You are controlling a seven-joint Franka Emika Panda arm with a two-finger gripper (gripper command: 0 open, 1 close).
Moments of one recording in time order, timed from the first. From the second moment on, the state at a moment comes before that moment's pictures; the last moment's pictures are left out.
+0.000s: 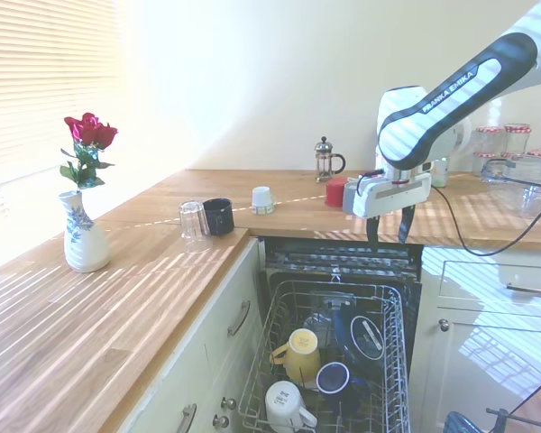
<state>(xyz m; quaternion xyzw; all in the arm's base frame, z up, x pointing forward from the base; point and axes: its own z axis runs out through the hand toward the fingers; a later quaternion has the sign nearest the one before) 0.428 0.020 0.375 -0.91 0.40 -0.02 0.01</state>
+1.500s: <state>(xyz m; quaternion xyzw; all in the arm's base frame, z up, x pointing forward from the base) 0.363 0.200 0.129 -0.99 0.10 0.06 -0.09</state>
